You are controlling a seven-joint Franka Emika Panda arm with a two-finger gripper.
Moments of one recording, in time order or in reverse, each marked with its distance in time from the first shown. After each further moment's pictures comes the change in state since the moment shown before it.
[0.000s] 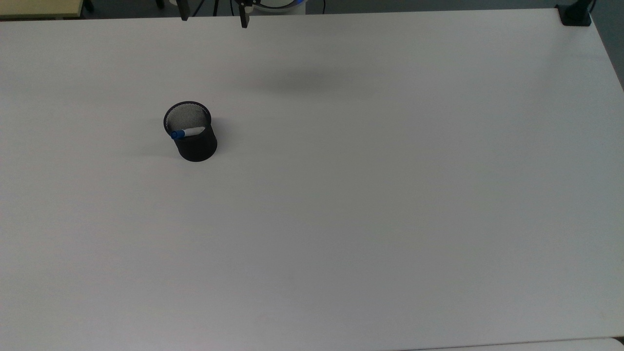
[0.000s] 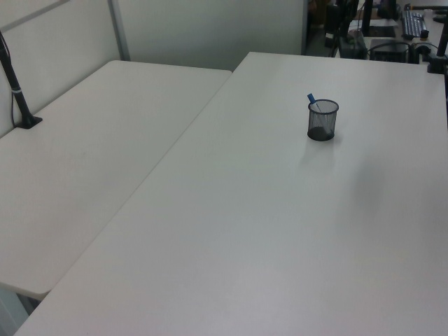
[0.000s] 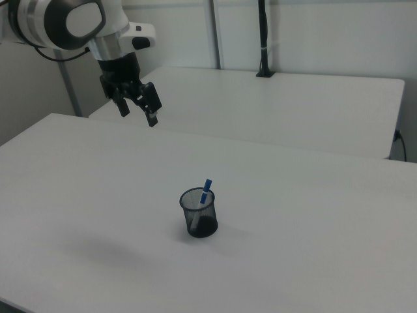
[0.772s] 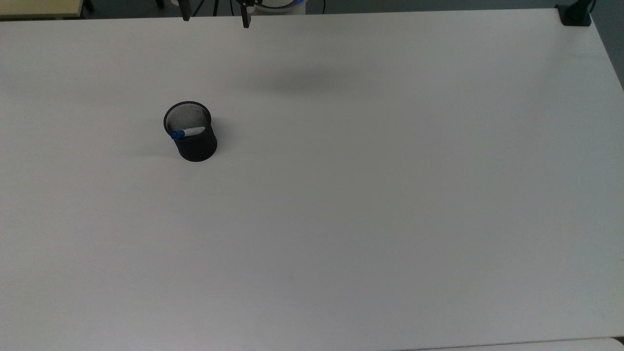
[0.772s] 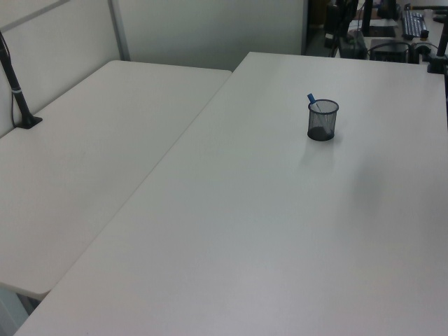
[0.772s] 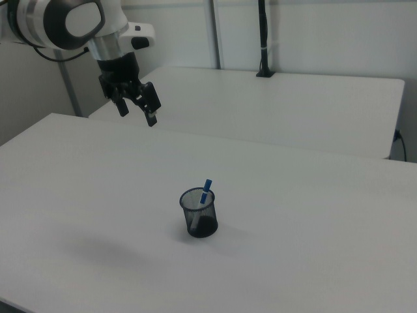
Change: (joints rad) arm 0.000 0.000 0.004 0.000 0.000 0.000 -0.003
